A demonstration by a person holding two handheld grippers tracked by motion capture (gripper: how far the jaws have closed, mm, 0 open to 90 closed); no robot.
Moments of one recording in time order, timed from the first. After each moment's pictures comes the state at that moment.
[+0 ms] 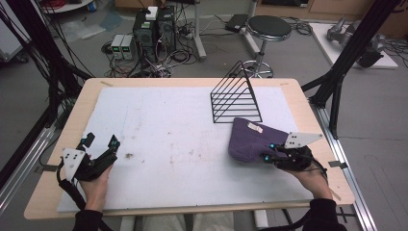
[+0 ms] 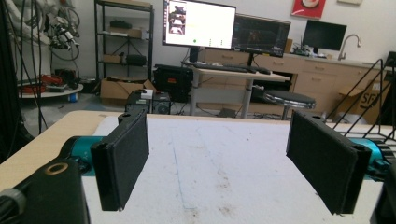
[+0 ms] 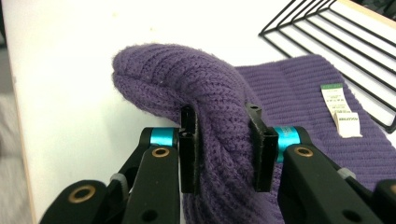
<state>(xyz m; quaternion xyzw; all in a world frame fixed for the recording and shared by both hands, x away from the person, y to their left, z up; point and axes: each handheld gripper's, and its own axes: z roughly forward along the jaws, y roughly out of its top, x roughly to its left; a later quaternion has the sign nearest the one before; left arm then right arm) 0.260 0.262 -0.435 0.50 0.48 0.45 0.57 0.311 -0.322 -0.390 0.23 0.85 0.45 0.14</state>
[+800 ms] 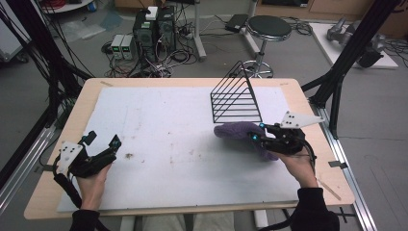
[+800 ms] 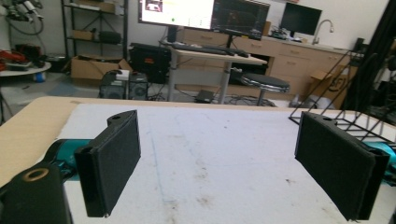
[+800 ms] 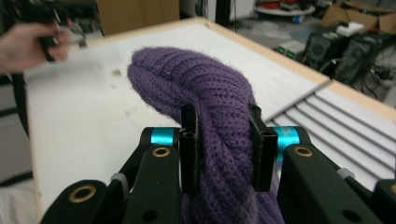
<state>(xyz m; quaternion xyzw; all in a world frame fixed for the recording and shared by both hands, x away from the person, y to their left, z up) 0.264 0.266 -0.416 0.53 0.47 0.38 0.59 0.318 -0.277 -0.325 0.23 0.80 0.54 0.15</state>
